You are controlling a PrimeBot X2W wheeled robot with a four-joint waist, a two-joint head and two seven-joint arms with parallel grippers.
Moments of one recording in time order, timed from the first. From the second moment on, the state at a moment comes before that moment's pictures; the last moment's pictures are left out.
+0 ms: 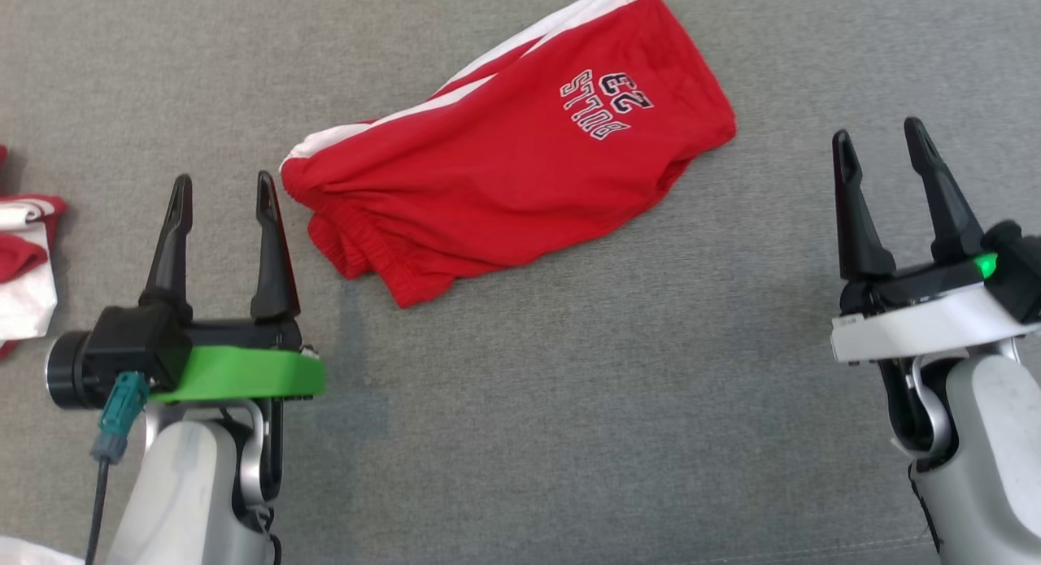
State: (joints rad) left arm -0.31 0.16 -0.16 0.09 -0.29 0.08 -0.26; right arm -0.32 -0.23 0.07 0.07 0.30 0.13 -0.26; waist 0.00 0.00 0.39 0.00
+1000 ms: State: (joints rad) left arm -0.29 0.14 -0.20 0.06 -0.28 0.09 -0.26; right arm -0.27 -0.26 0.03 -0.03 0.29 0.13 -0.15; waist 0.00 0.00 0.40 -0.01
